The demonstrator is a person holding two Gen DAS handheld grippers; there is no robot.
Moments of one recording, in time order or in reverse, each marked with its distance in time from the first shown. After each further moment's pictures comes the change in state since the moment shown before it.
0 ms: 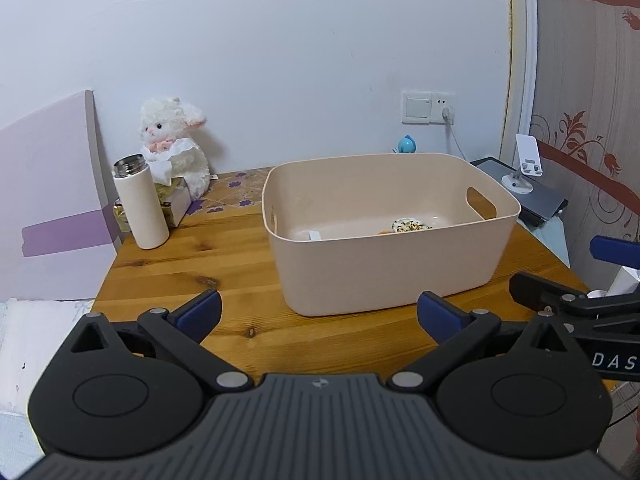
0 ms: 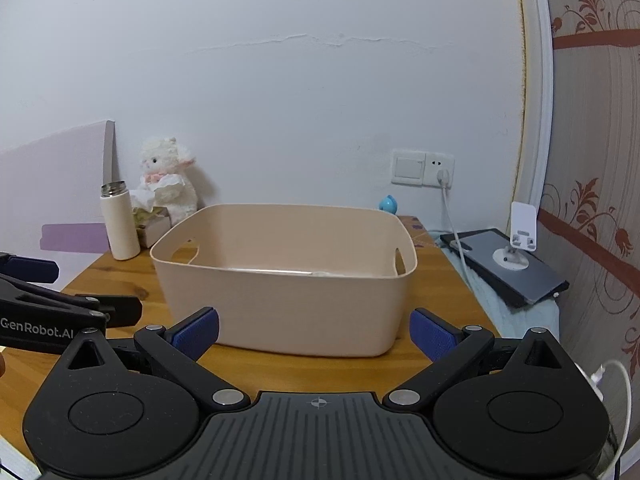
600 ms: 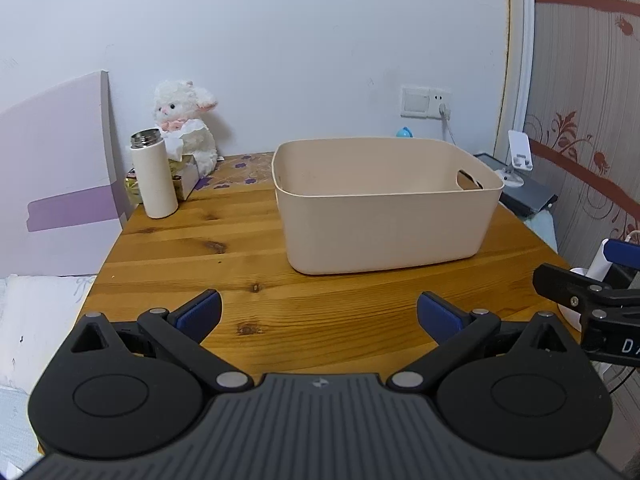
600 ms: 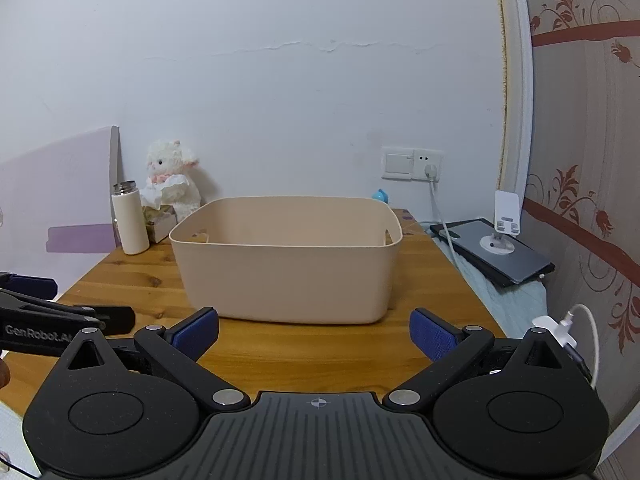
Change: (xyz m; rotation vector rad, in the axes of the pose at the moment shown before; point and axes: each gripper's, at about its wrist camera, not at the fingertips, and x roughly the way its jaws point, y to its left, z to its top) left arm -0.040 0.009 -0.039 -0.037 0.002 -0.012; right arm -0.050 -0.001 -0.024 0.025 -0.014 -0.016
